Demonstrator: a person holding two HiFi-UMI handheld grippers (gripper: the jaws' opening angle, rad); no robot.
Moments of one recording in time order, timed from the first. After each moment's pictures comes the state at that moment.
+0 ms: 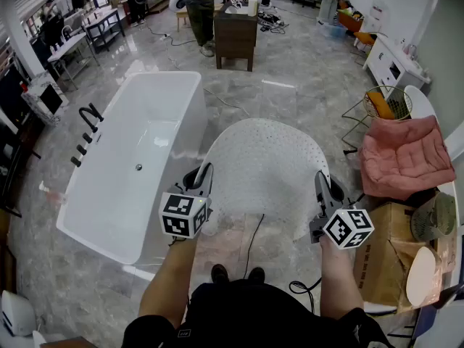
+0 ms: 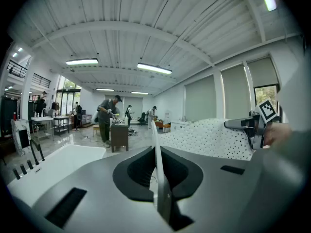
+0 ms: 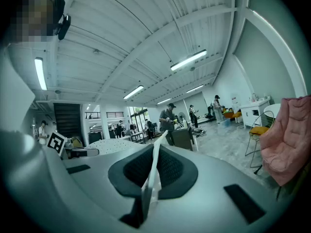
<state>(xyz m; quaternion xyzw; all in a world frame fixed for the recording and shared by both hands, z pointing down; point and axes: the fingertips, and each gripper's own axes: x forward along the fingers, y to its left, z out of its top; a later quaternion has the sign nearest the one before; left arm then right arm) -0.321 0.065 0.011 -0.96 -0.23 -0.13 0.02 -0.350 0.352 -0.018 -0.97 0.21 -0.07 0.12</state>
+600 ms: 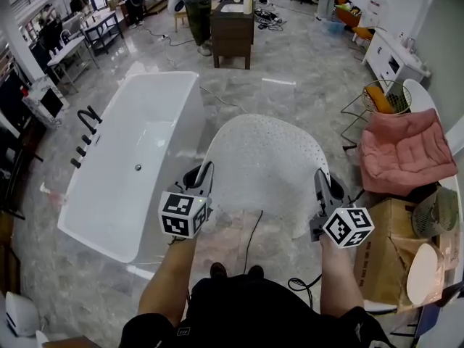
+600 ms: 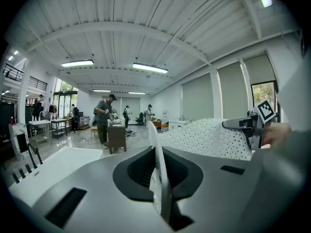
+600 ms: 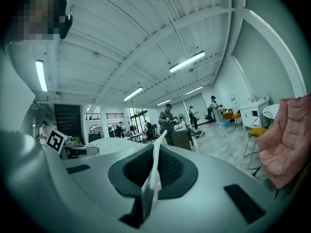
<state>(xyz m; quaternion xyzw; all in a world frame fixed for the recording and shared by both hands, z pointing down) -0.328 0.111 0.006 -0.96 -0.24 -0.12 0.04 -0.357 0.392 -0.015 -0.97 0.21 -0.06 0.12</state>
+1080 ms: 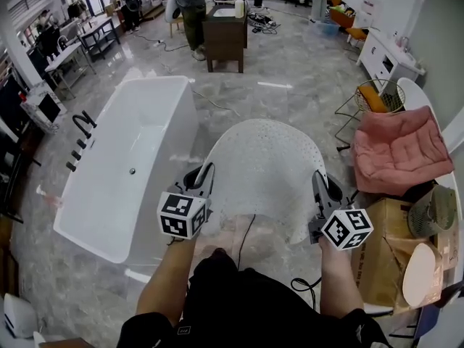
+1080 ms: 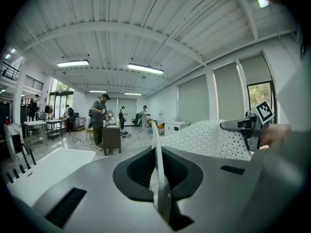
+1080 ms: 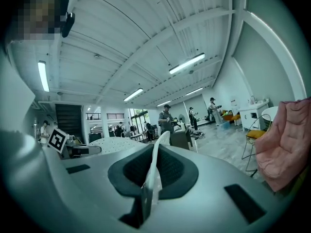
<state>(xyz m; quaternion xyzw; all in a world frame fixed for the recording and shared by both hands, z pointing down) -0.335 0.179 0.002 -0.96 -0.26 -0.12 0.04 -0.370 0.449 -0.017 -0.97 0.21 -0.06 0.12</state>
